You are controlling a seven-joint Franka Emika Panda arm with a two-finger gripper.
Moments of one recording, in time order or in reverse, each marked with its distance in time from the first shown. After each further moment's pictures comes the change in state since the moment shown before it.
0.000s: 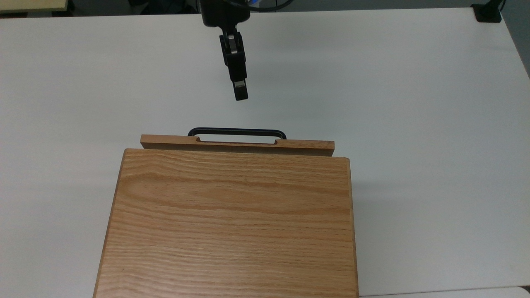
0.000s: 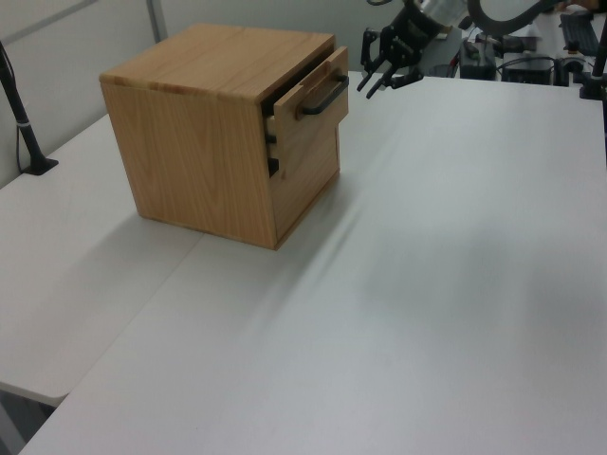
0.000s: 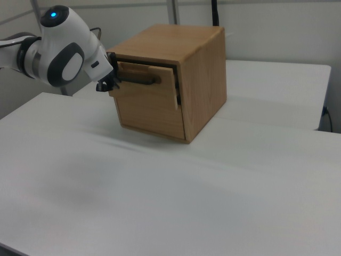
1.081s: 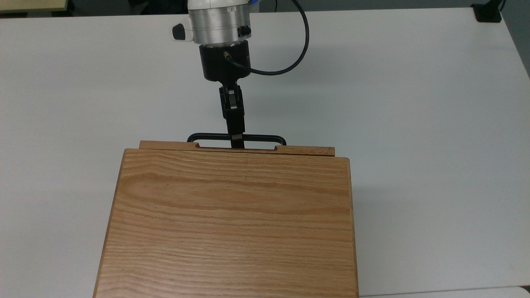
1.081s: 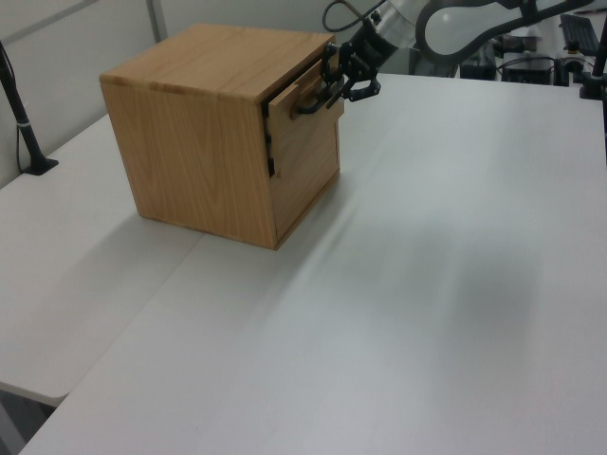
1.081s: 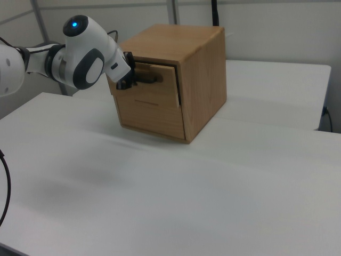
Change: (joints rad) arm -0.006 0.262 -0.006 0.221 0.000 0.113 0.001
